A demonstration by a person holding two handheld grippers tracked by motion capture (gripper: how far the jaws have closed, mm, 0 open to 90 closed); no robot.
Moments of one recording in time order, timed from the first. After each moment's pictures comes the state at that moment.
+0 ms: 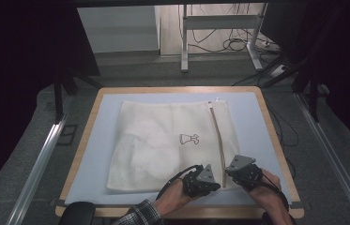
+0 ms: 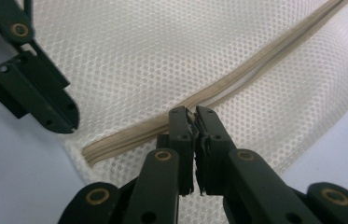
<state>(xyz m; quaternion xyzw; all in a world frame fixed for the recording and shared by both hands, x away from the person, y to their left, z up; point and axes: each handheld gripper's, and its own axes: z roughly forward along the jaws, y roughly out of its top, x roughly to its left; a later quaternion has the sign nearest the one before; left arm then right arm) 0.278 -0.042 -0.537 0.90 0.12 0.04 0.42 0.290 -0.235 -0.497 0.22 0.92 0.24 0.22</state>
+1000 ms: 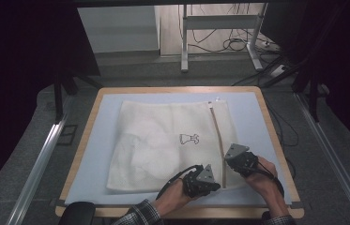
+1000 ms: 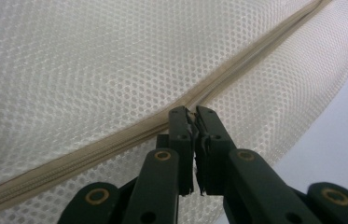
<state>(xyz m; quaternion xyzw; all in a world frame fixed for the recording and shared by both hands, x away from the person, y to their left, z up) 0.278 -0.042 -0.538 0.90 0.12 0.03 0.42 0.328 -0.229 -0.497 0.21 0.92 0.22 0.25</state>
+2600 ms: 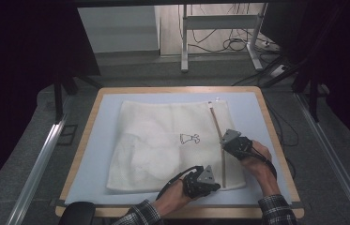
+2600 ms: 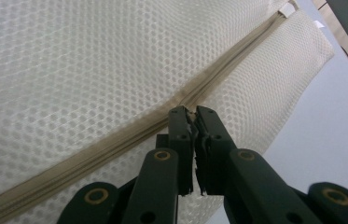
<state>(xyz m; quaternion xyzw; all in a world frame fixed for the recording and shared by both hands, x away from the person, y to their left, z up) 0.275 -0.043 -0.538 0.90 0.12 0.04 0.42 0.380 -0.219 -0.497 0.20 0.91 0.19 0.30</state>
